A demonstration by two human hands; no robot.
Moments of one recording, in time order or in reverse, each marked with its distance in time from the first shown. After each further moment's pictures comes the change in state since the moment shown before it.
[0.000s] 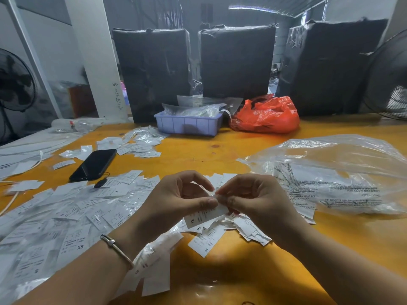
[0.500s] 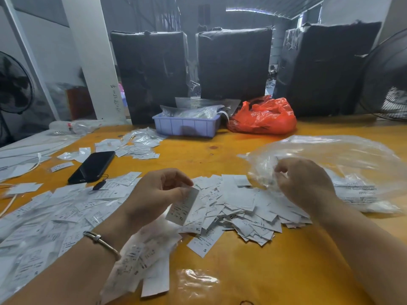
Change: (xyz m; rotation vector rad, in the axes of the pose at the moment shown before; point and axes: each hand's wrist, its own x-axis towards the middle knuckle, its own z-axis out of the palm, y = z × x) left_hand 0.006 -0.008 -0.029 0.294 0.127 -0.066; right_hand 0.022 0.021 -0.079 -1.117 0.316 0.159
